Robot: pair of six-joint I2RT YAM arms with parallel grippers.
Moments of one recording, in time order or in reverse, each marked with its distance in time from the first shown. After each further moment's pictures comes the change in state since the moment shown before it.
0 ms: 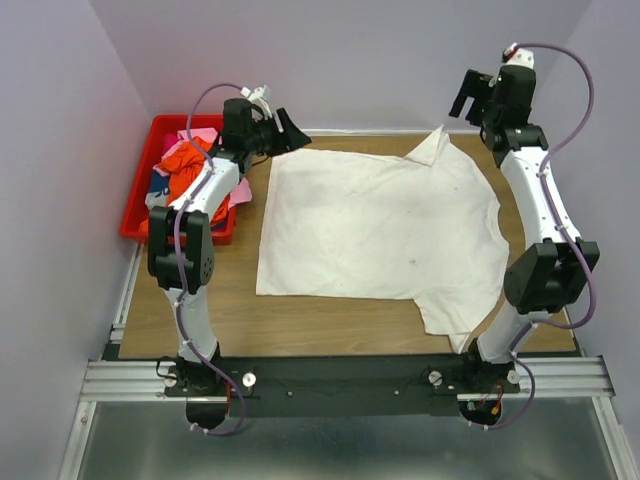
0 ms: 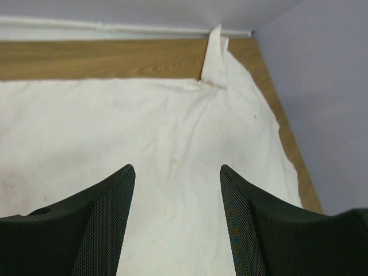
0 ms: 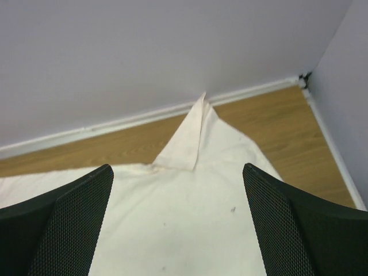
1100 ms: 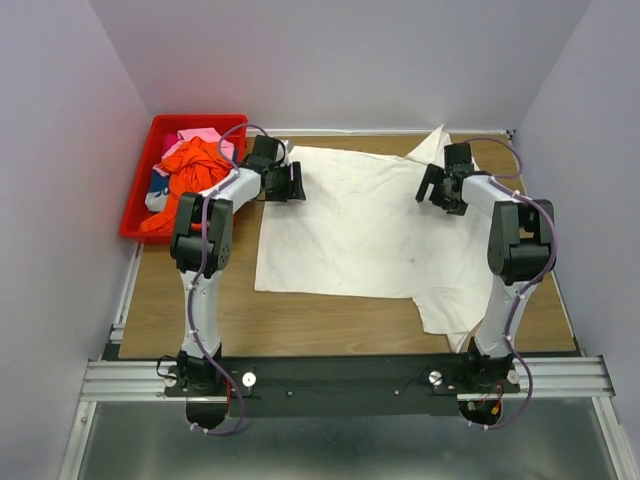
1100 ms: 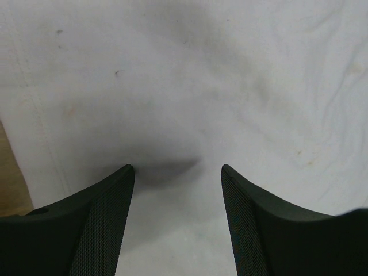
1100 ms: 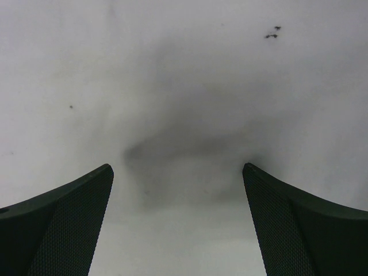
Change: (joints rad) left arm -0.084 0.173 -0.076 -0.372 -0.284 0.289; right arm 0.025 0.219 -0.475 0.000 -0.081 0.205
